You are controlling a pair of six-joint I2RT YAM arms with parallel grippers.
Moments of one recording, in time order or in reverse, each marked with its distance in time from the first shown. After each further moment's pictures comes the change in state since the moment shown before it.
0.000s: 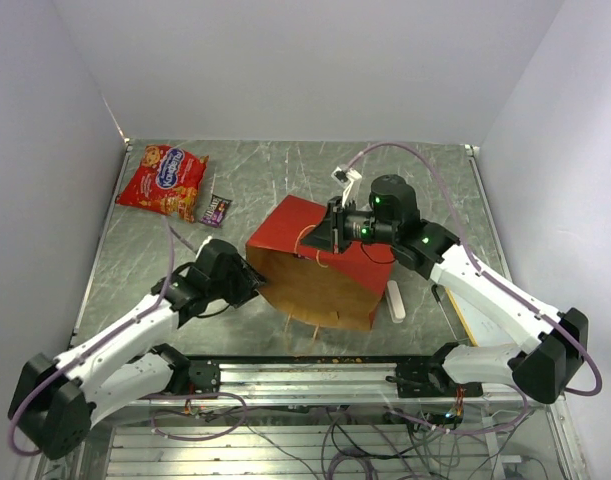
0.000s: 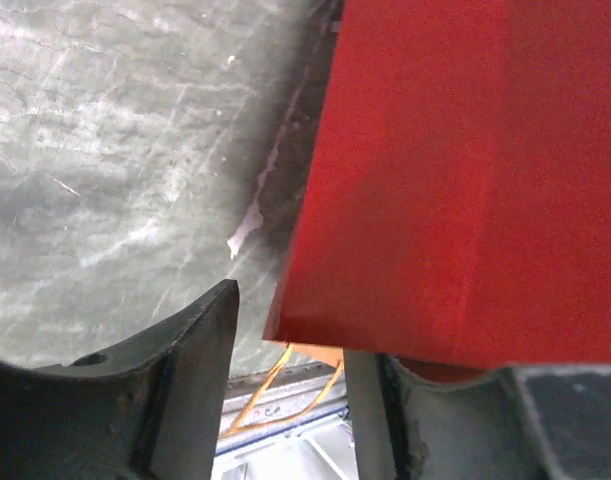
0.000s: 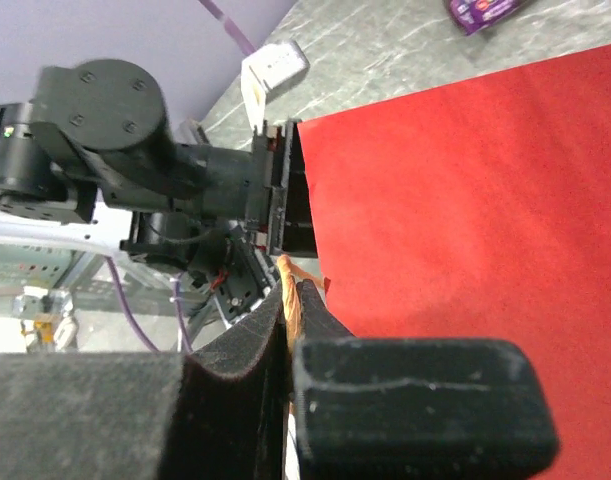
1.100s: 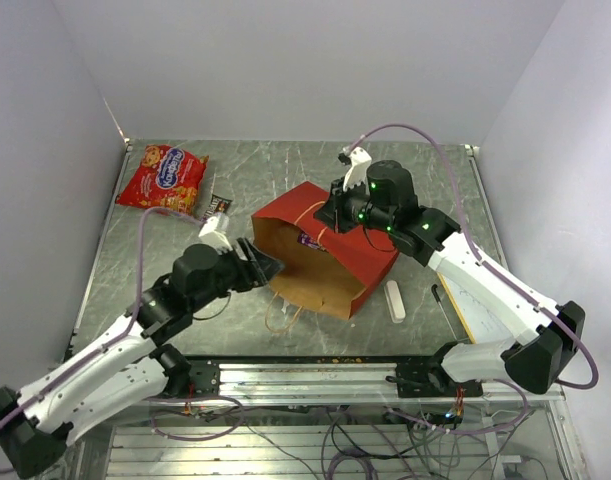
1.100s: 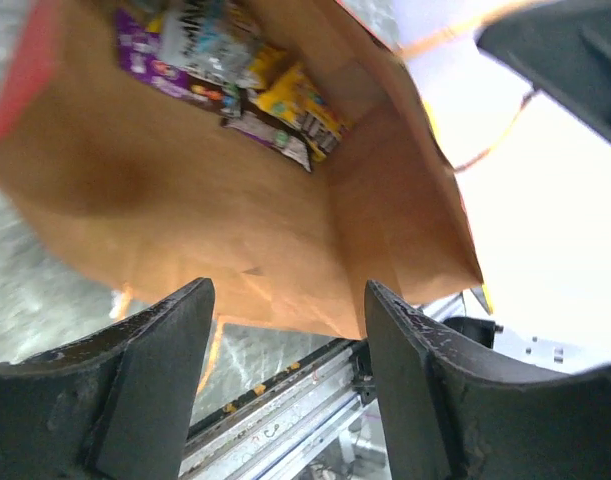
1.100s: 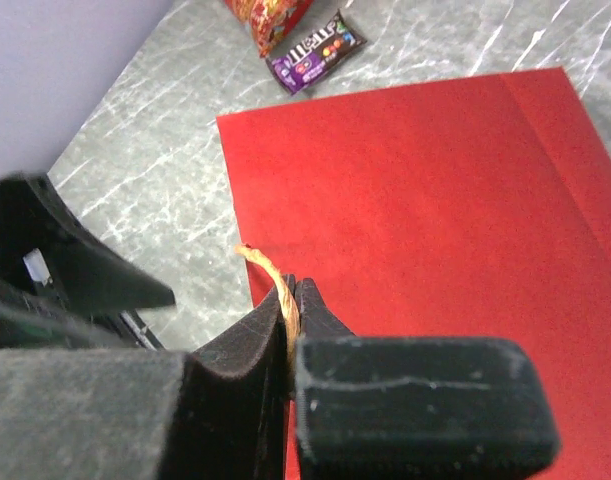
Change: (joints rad) left arm -0.109 -0.201 0.051 0.169 -0.042 0.336; right arm -0.001 0.061 0.156 -0.161 0.352 -0.167
